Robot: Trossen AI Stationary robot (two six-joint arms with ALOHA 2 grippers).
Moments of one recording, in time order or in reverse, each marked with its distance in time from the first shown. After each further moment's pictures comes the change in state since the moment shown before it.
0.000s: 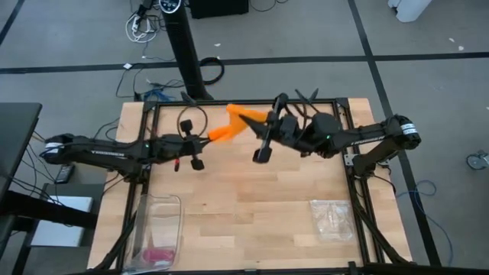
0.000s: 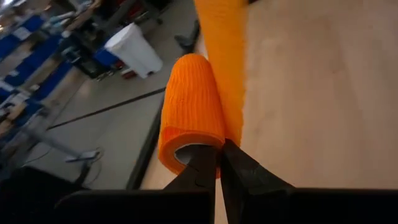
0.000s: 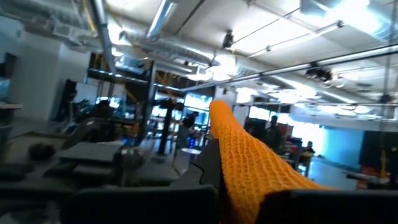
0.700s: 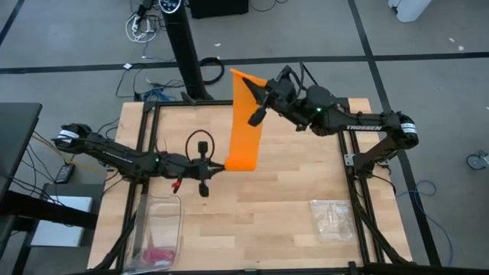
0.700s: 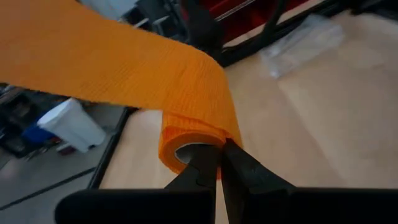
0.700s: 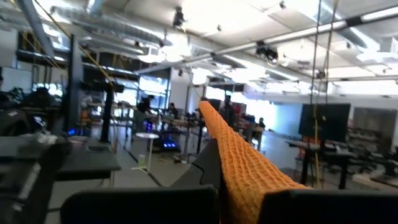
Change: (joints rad) left arm -0.307 0.177 0.100 0.222 0.066 -0.030; right arm -0.245 0.015 0.034 -0.082 0.000 0.093
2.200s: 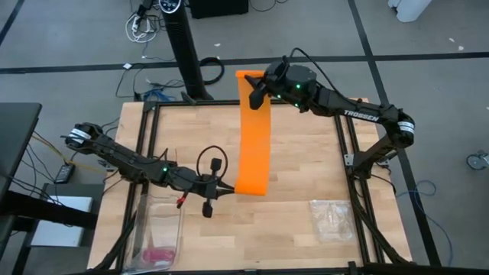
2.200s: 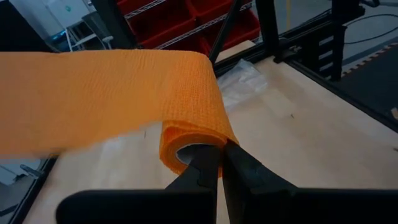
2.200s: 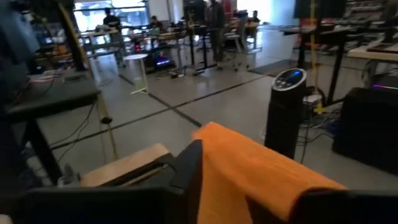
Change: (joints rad) left arm -0.134 0.160 0.201 -0.050 0.093 -0.112; right arm -0.217 0.019 0.063 -0.501 -0.119 0.374
